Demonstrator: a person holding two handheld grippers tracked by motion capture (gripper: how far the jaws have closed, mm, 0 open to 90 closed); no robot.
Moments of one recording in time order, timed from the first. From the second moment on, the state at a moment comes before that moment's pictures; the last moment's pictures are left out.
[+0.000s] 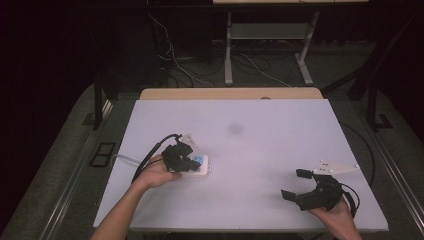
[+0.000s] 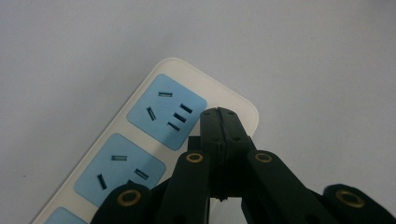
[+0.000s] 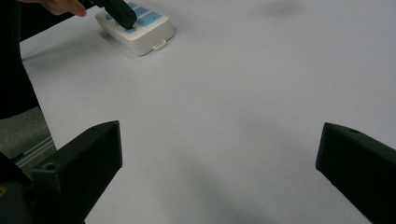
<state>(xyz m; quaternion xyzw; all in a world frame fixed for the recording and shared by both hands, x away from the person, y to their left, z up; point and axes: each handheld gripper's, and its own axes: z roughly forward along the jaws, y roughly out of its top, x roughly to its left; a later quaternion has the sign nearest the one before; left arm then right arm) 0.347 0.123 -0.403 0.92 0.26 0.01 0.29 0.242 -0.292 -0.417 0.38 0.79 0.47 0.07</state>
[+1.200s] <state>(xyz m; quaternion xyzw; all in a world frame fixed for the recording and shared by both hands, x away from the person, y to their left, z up) 0.340 0.127 -0.407 0.91 0.28 0.03 0.31 0.242 -0.291 -0.418 0.38 0.79 0.47 0.07</state>
